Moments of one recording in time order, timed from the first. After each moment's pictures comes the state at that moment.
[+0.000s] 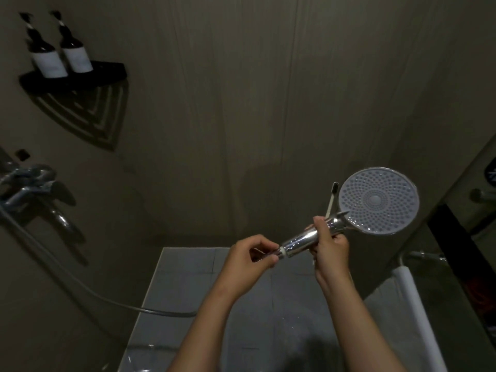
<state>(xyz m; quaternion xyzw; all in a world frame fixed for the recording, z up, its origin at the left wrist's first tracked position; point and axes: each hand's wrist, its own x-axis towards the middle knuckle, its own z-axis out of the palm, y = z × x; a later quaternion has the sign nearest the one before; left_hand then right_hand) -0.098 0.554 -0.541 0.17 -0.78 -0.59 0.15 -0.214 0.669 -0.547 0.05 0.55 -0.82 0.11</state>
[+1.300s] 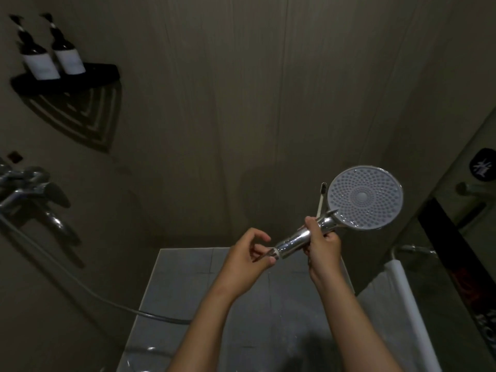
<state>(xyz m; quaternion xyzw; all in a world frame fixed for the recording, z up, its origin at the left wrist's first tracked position) -0.098 0.567 -0.541 0.18 -0.78 -0.58 0.12 -0.210 0.675 -0.552 0.06 0.58 -0.80 0.12</state>
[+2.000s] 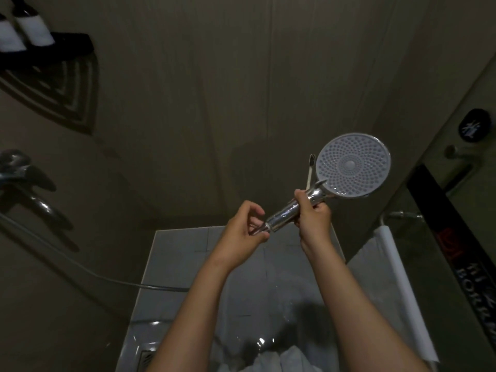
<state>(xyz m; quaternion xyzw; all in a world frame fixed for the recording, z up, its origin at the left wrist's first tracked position) -0.098 0.569 -0.548 0.16 -0.80 -0.57 0.10 -0.206 0.675 -0.559 0.06 0.60 -0.79 0.10</state>
